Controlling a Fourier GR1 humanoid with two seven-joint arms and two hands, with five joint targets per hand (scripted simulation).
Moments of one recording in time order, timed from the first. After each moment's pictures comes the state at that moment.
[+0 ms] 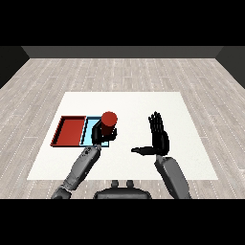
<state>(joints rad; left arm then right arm) -0.38 0.09 -0.37 -1.26 0.31 0.56 -0.41 -0.14 -0.14 0.33 -1.83 -0.28 -0.32 -0.19</state>
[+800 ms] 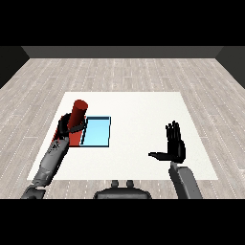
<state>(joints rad) -0.40 0.46 -0.16 -1.11 0.22 0.51 -0.20 0.07 -0.23 0.16 -1.84 -0.37 -0.18 -0.26</state>
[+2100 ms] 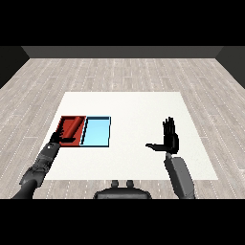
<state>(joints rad) -0.69 0.50 -0.17 -0.11 0.02 0.29 -0.12 -0.09 -0.18 0.10 -1.56 -0.36 -0.15 -0.36</state>
